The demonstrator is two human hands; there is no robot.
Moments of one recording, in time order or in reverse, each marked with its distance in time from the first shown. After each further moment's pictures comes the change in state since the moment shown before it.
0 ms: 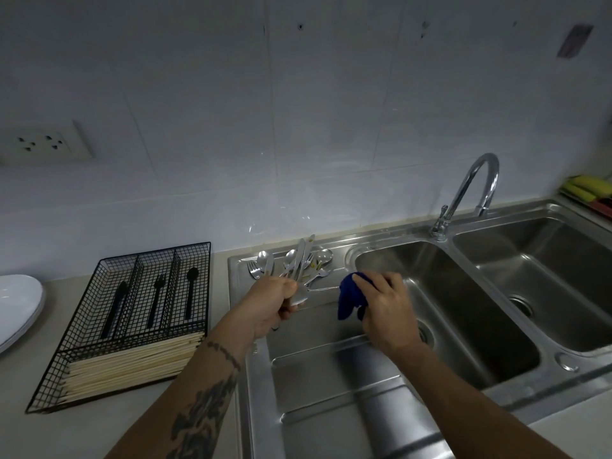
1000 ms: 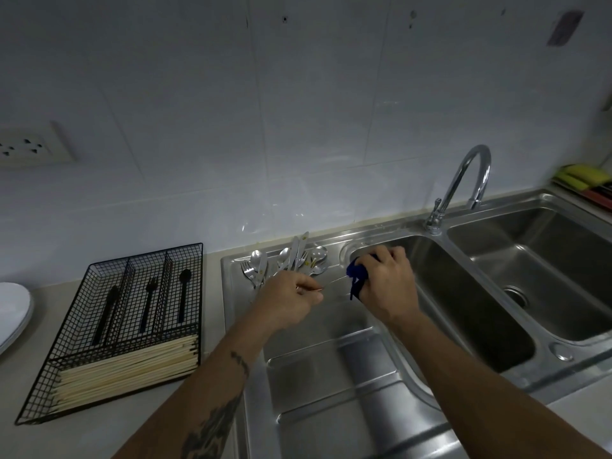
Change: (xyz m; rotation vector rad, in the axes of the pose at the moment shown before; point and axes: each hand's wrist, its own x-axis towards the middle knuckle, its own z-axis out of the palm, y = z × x) left_hand -0.008 0.004 0.027 0.644 0.014 0.375; right_hand 0.034 0.018 -0.004 -0.117 0.008 0.088
